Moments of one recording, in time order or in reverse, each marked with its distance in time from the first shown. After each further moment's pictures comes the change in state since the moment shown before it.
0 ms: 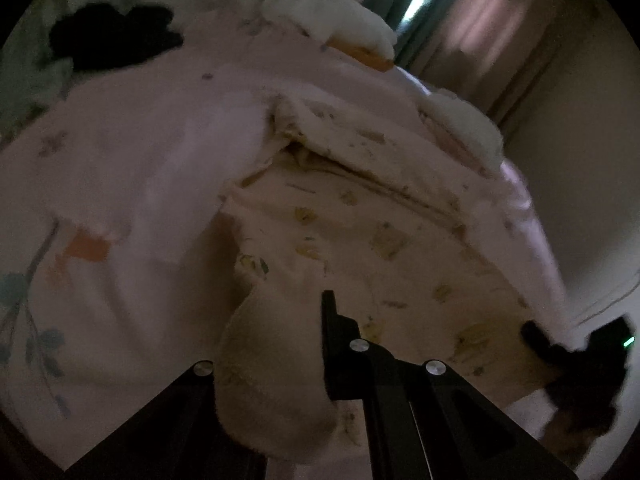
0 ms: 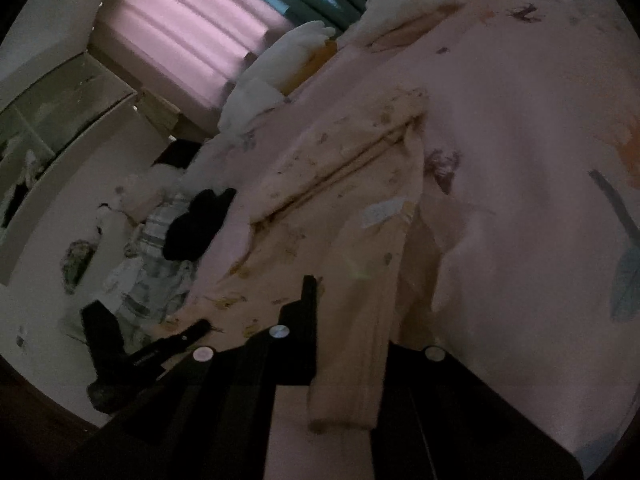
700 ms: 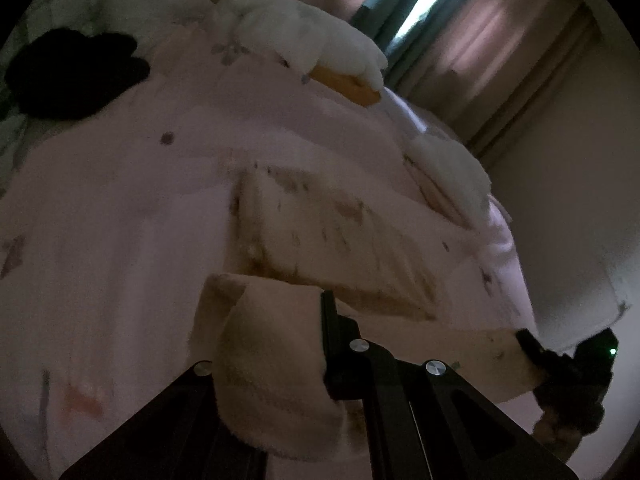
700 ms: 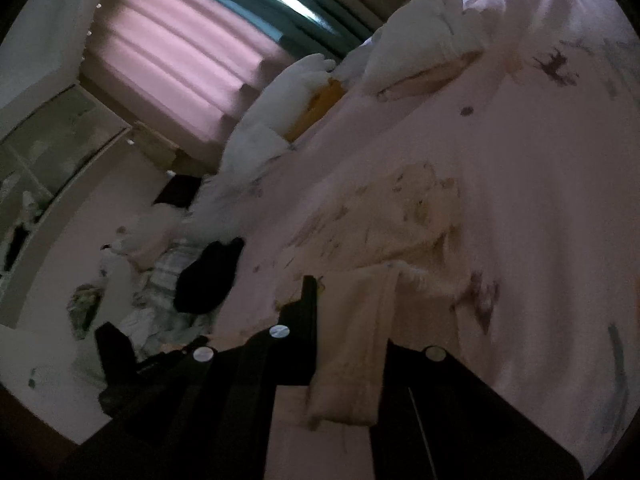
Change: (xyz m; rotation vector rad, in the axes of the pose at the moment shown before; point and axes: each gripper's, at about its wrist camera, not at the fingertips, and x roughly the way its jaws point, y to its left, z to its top) left arm 0.031 -0.022 0.133 0.023 -0.017 -0.039; right arm 0.018 0.035 0.107 0.031 -0.068 -0.046
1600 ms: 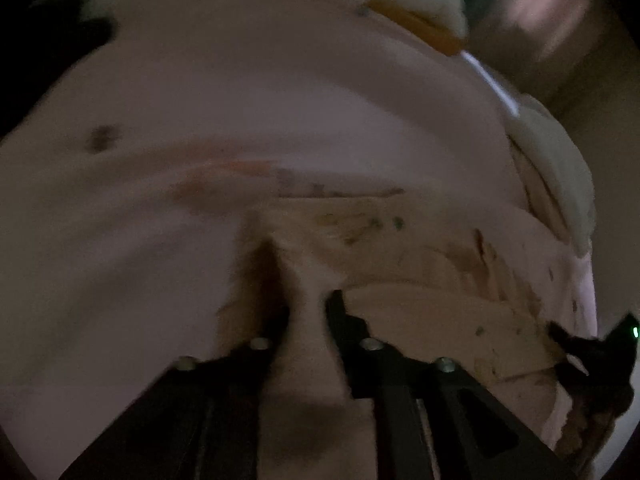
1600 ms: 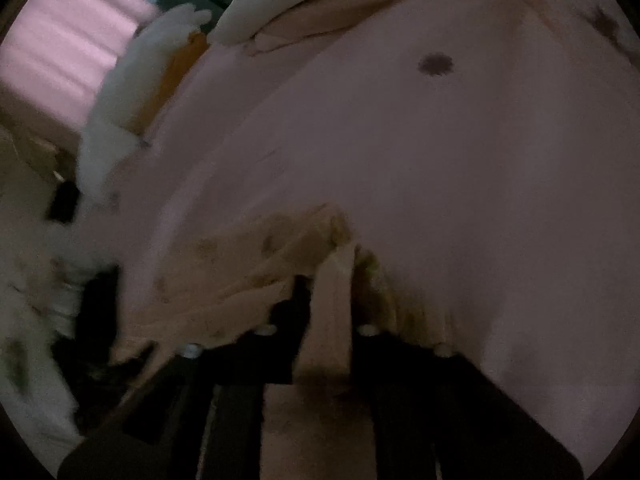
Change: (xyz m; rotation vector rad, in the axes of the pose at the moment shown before) left arm 0.169 0.053 0.073 -0.031 0.185 0.191; right arm 0.170 -0.109 0.102 0.176 0.179 -0.285
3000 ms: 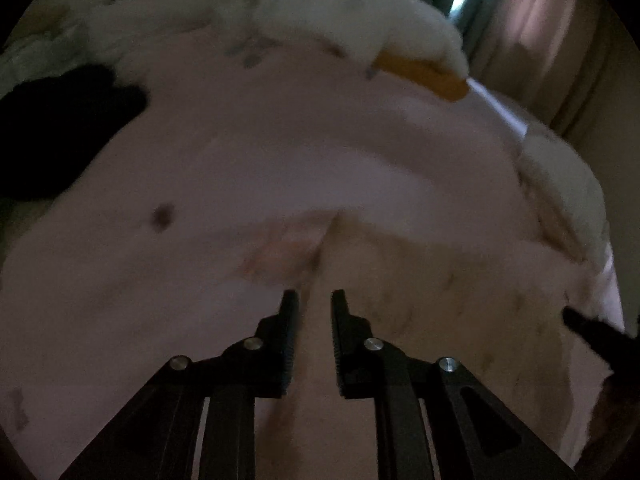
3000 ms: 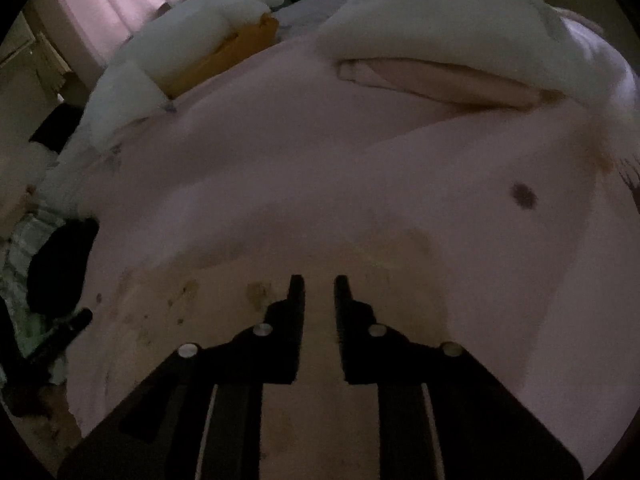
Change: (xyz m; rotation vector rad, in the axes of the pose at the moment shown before) left arm -0.028 -0.012 0.025 0.072 -0.136 0.111; right arm 0.009 0.080 0.023 -0.347 -0.032 -0.168
